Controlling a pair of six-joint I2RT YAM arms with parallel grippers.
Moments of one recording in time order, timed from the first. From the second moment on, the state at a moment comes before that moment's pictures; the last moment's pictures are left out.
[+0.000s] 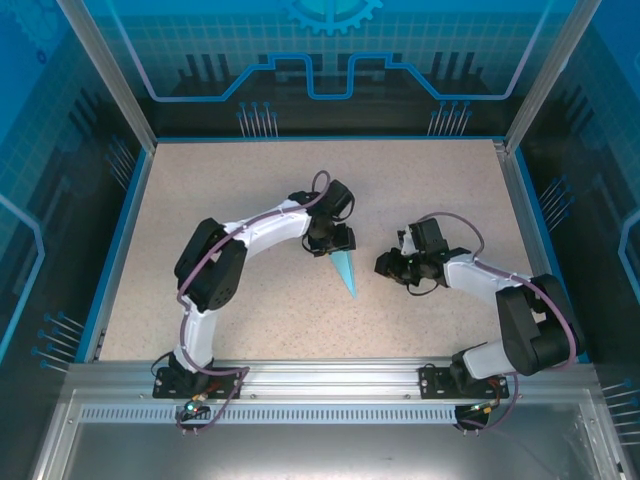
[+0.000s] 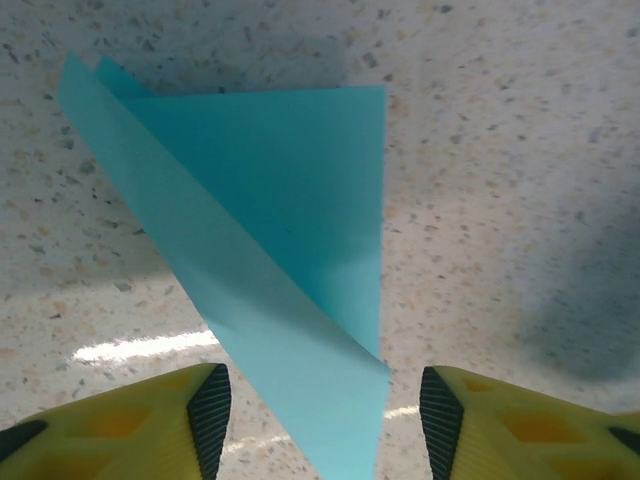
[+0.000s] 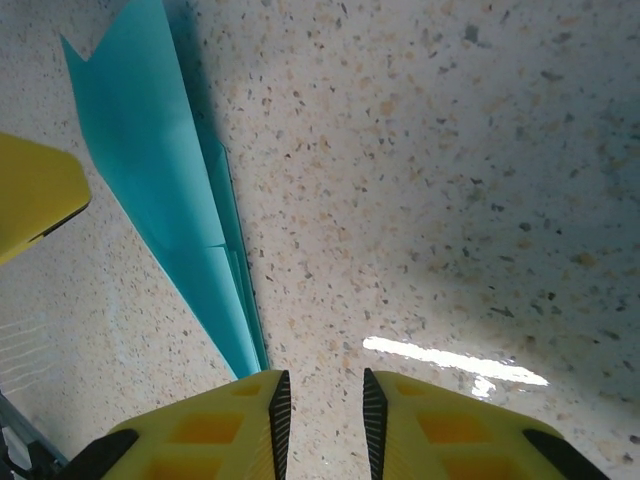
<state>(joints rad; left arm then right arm) -0.66 2.06 1.58 -0.77 0.14 -0.82 0.31 1.43 0.63 -0.22 -0.45 0.67</state>
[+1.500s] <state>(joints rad) -0.67 1.93 1.39 -0.78 -0.06 -0.82 0.47 1.71 0.83 -0.13 -0.54 0.60</state>
